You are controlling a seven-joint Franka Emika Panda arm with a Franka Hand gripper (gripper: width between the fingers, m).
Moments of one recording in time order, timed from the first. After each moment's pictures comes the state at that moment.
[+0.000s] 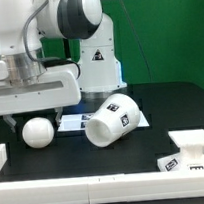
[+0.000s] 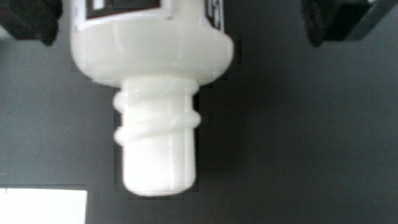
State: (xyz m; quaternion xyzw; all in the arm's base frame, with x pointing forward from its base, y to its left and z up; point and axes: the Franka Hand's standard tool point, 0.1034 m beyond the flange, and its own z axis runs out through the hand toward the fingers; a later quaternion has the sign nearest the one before) arm 0.413 -0.164 0.019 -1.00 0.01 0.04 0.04
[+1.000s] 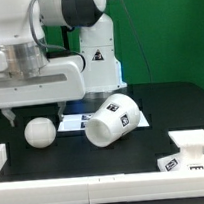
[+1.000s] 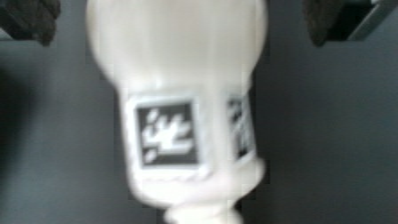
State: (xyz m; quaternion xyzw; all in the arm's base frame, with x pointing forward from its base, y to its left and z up) arm 0.457 -0.157 0.047 -1.00 0.00 0.07 0.02
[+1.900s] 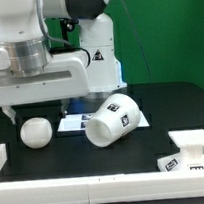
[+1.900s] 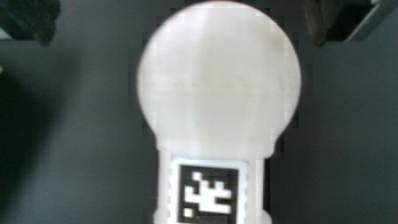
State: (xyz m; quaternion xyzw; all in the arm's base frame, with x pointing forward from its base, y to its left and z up) arm 0.474 -0.148 0.056 -0.98 -0.03 0.17 0.03
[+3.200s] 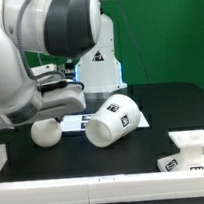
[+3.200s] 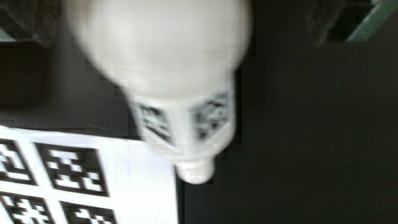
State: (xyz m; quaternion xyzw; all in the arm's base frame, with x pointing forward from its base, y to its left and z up) arm 0.461 -0.166 0.044 -0.90 -0.03 0.44 0.03
